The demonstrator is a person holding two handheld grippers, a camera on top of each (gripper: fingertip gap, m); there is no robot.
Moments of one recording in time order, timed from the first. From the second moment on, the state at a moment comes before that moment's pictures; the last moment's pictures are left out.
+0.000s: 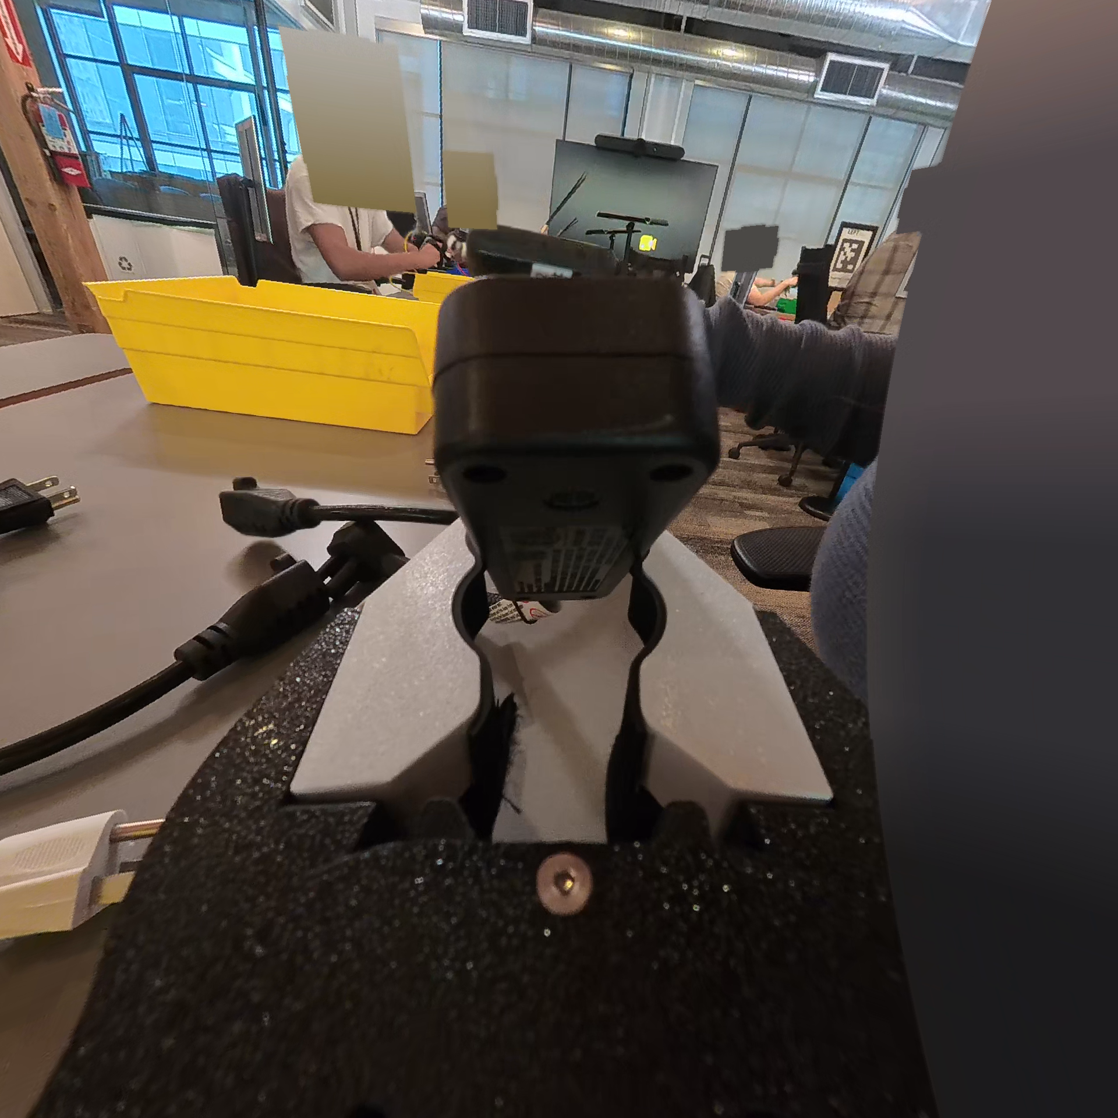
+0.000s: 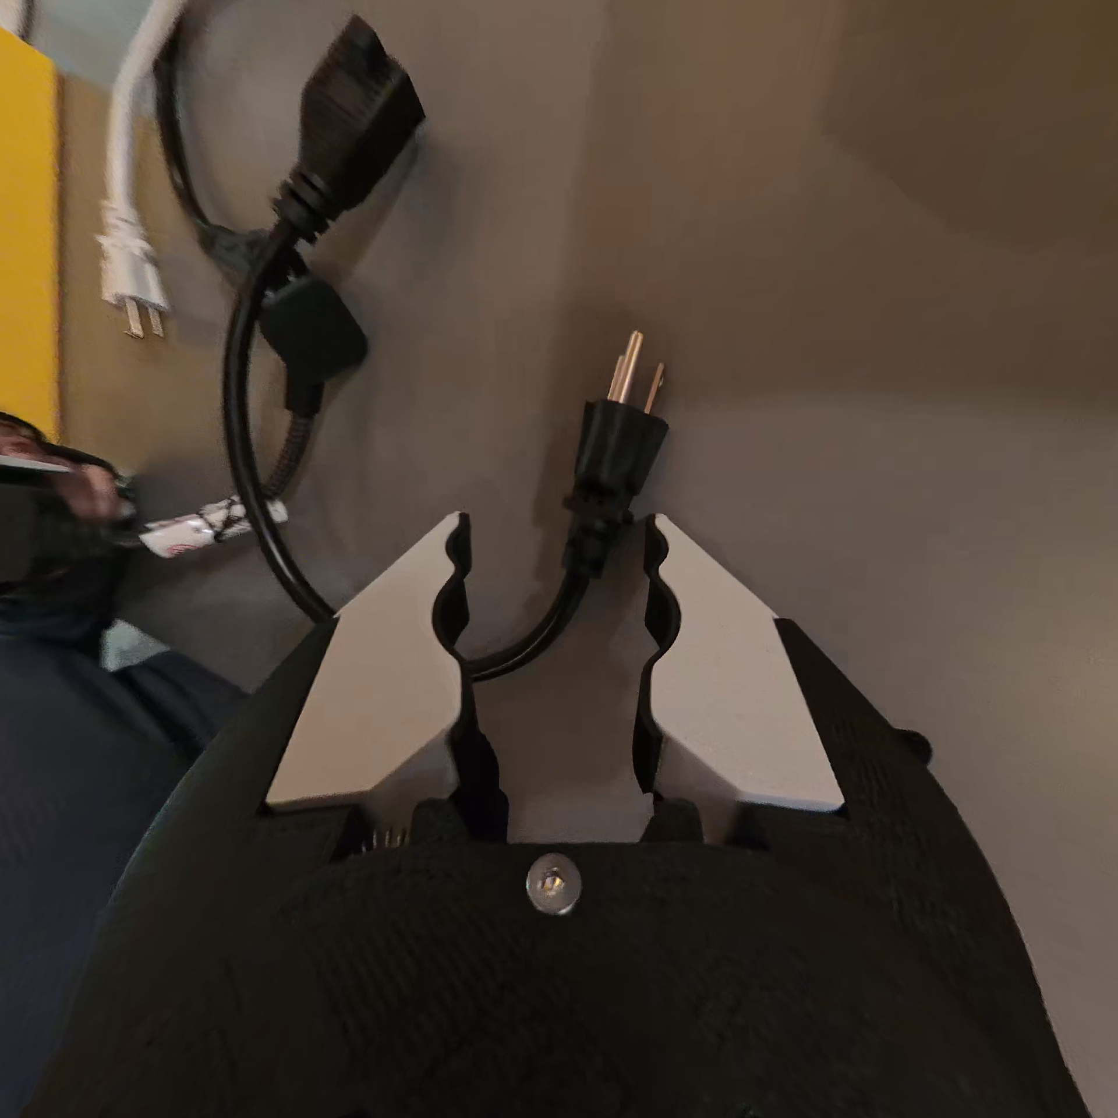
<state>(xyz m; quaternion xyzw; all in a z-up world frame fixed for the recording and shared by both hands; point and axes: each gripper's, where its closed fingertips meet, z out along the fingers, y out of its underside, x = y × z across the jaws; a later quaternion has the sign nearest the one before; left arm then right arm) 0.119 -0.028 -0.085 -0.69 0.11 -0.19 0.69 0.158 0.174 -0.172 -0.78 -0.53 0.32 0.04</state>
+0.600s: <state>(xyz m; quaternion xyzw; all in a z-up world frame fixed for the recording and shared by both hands) 0.106 -0.032 -0.078 -0.68 0.08 -0.19 0.70 0.144 0.230 -0.129 -0.60 -0.73 0.06 0.32</state>
